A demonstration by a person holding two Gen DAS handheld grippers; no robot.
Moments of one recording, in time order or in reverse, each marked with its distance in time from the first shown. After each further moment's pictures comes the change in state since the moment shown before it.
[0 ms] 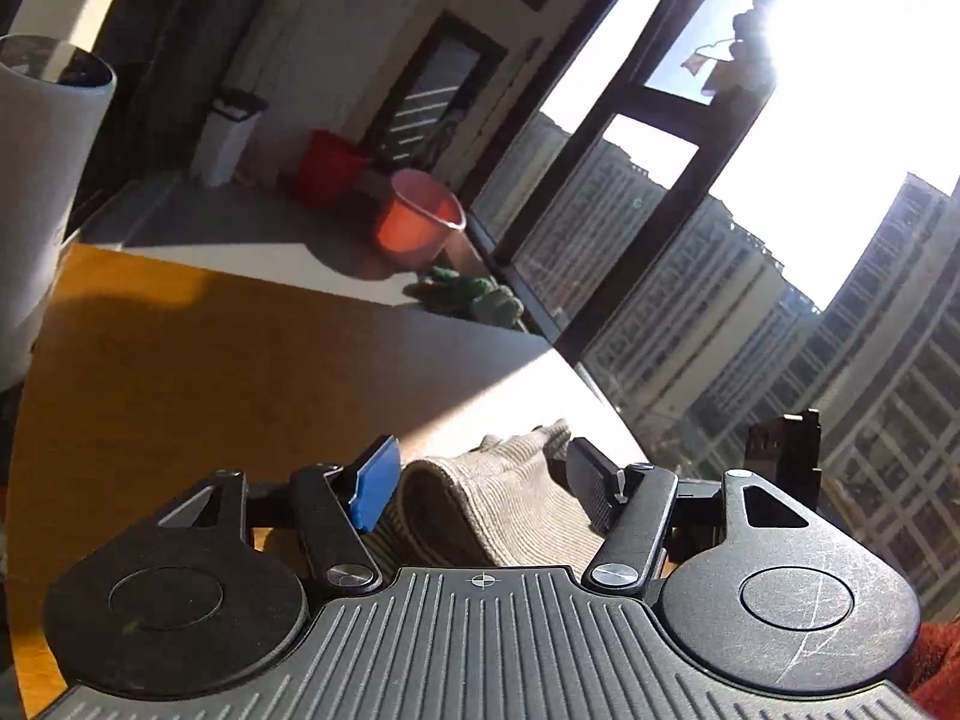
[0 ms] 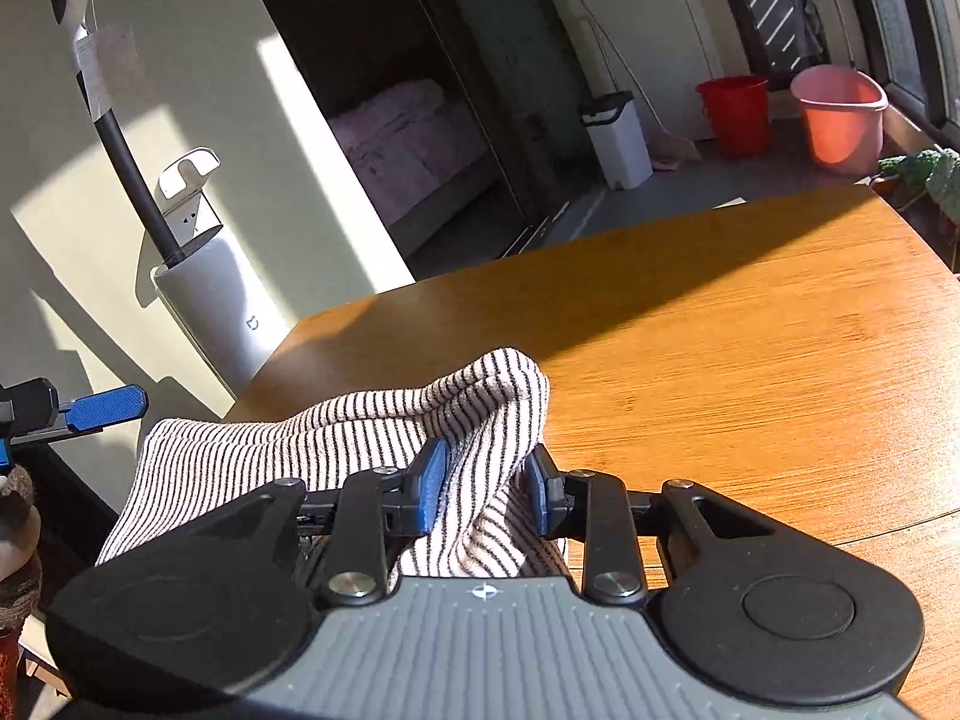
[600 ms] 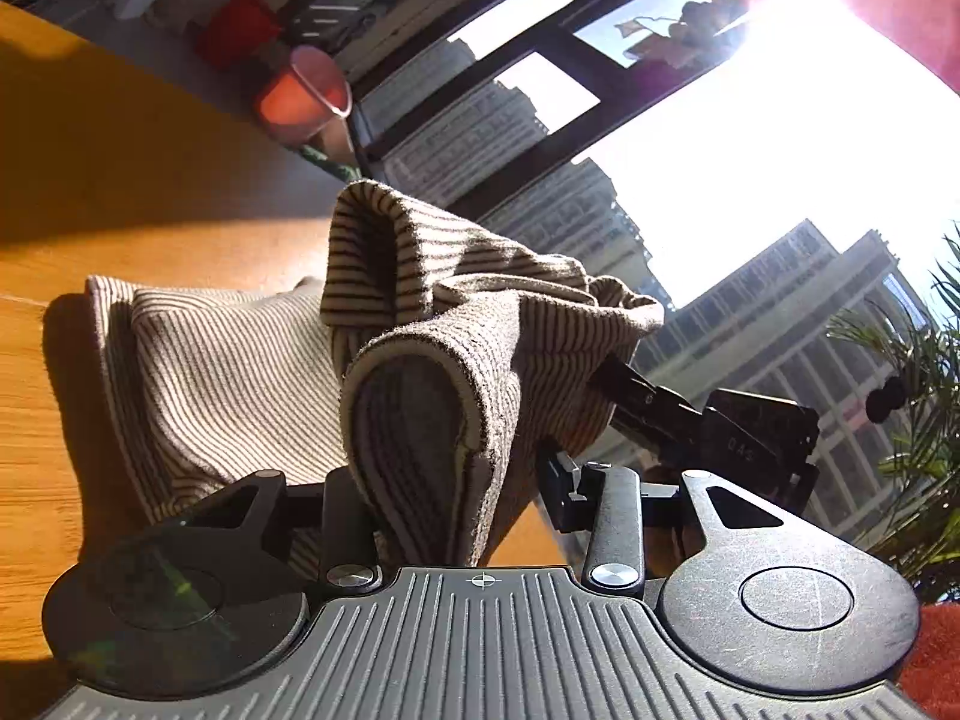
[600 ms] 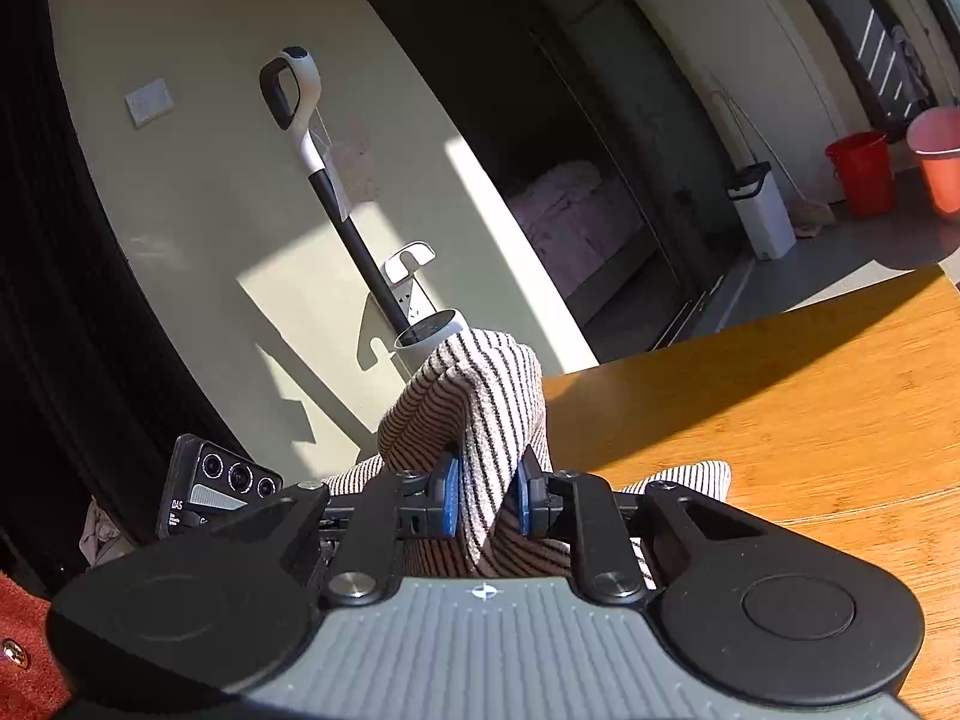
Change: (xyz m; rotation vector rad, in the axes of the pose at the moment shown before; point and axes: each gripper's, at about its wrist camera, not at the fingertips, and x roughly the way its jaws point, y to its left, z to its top) left arm 0.023 -0.014 -0.067 -0.314 0.140 -0.302; right arm -0.132 0.029 -0.004 -0.027 -0.156 0.330
